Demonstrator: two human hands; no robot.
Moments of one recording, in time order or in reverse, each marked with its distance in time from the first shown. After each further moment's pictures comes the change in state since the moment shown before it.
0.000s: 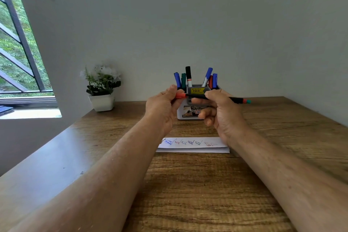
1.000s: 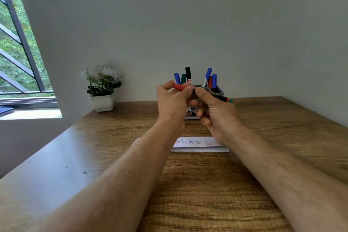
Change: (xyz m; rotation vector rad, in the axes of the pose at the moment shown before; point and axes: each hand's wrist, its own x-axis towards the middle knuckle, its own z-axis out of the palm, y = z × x) left_hand -0.014 -0.011 0.017 0.101 -0.106 0.225; right_hand -0.008 -0.005 0.013 0.099 0.051 0.101
